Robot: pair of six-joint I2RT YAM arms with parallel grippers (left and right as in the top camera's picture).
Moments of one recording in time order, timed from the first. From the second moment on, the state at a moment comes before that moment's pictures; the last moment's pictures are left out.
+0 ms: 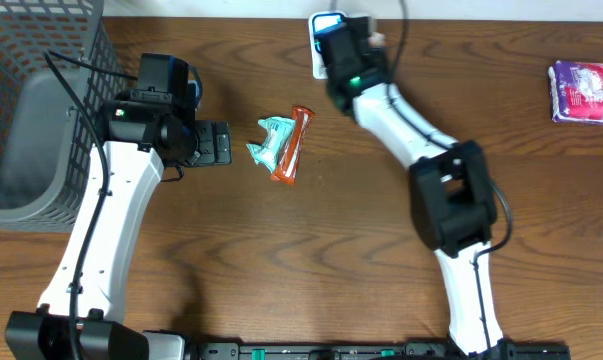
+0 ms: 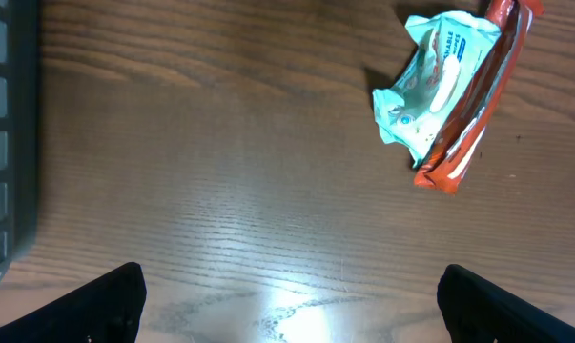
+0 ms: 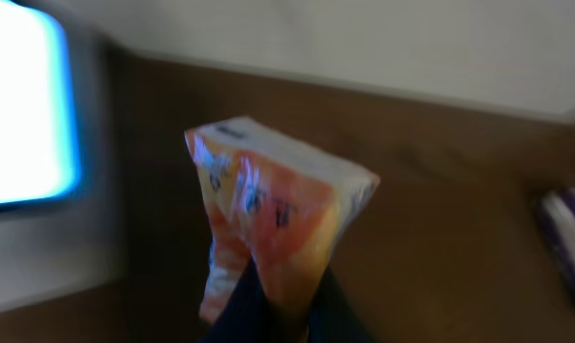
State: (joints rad) left arm -0.12 1.53 1.43 -1.12 0.01 -0.20; right arm 0.42 2.35 1.90 -0.38 0.78 0.16
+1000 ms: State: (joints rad) left arm -0.11 1.53 1.43 -1.12 0.01 -0.20; right arm -0.49 2.18 1.92 -1.03 0.31 0.71
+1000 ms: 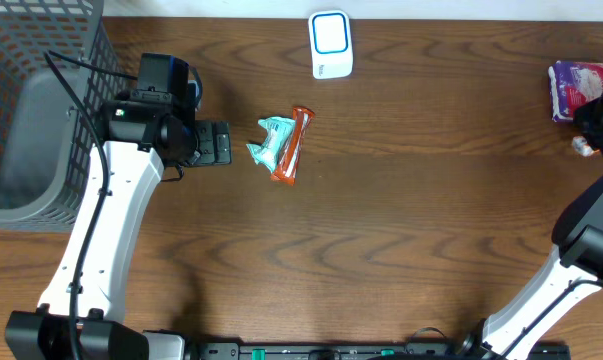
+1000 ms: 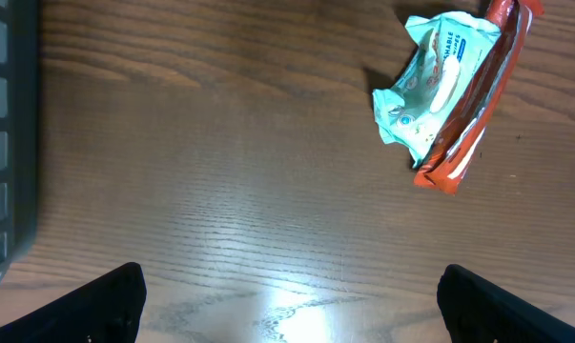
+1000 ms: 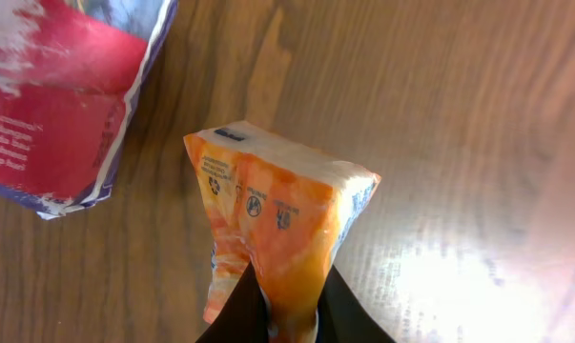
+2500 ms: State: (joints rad) left arm -0.11 1.53 1.43 -1.12 0.01 -0.20; right arm 0.19 2.14 1.91 -0.93 -0.30 0.40
